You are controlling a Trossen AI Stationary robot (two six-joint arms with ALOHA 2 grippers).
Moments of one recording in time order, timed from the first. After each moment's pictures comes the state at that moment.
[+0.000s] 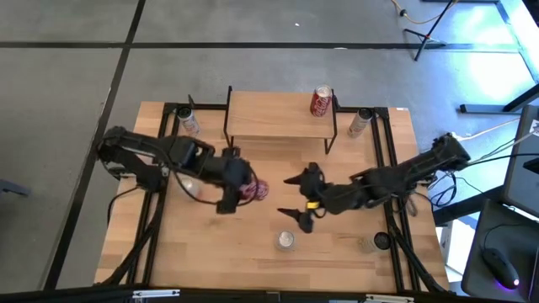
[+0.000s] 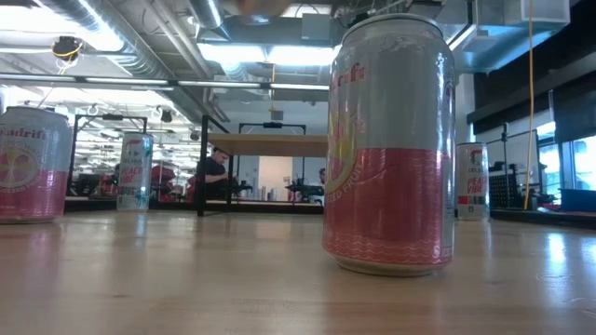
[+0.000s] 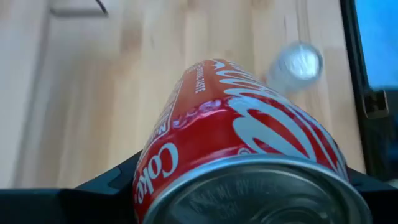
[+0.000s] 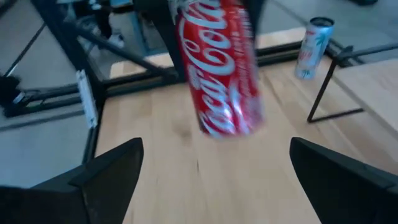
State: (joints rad) left arm -0.24 1.57 1.75 -1.16 -0.18 -0.21; right arm 0.42 1.51 1.41 -0.40 0.48 0.40
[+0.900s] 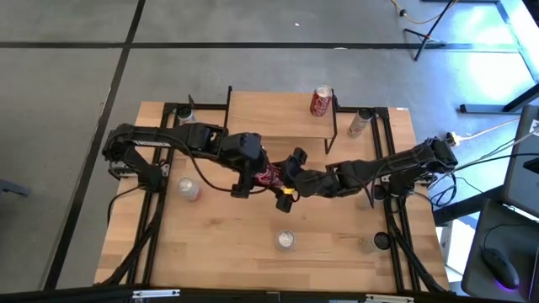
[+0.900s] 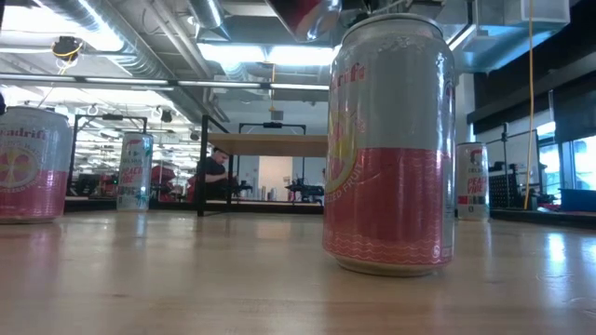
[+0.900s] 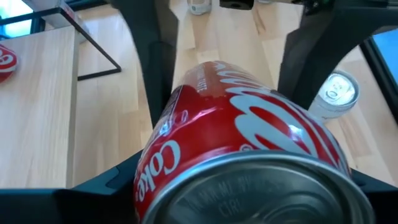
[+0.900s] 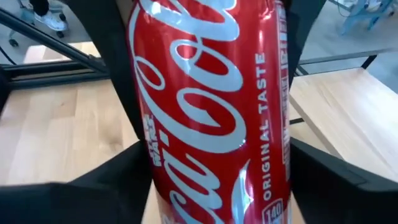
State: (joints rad) left arm -0.08 1.62 1.74 -0.98 -0.05 0.11; right arm 0.26 1.62 1.41 -0.35 0.52 0.22
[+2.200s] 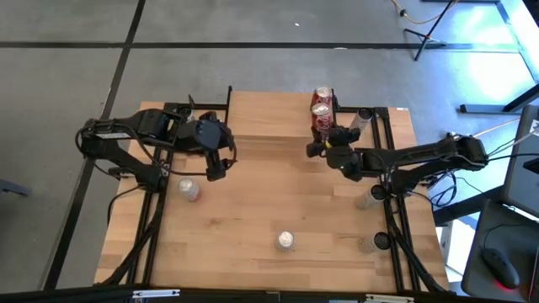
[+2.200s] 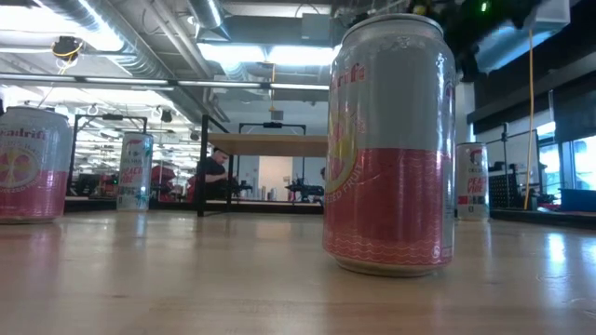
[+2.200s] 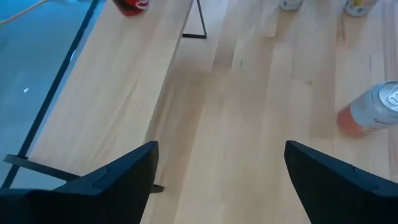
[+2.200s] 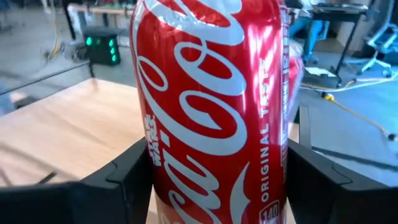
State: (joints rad) left arm -0.09 1.39 1.74 -1.24 -0.35 -0.18; right arm 0.03 1.24 0.75 0.01 1.13 0.49
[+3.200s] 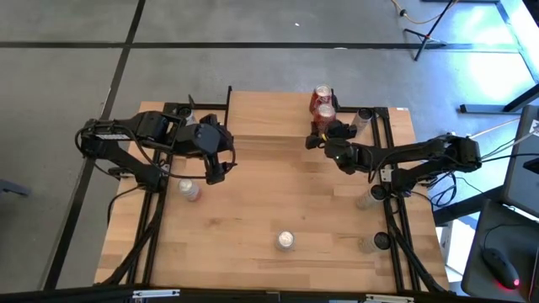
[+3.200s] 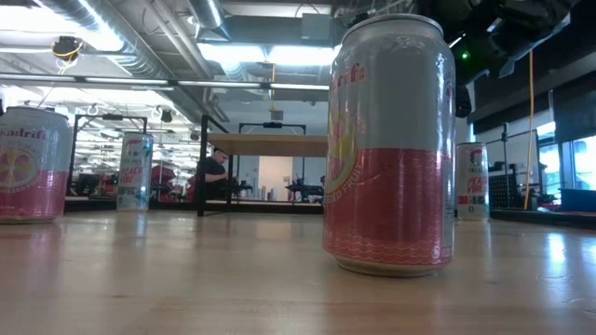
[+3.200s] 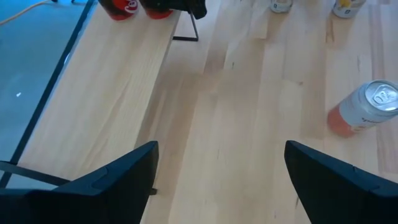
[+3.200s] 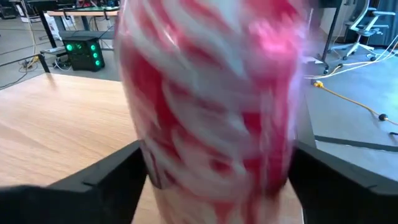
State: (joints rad) left arm -0.12 1.39 1.74 -1.23 -0.35 -0.19; right arm -0.12 1.32 0.63 0.26 1.04 0.46
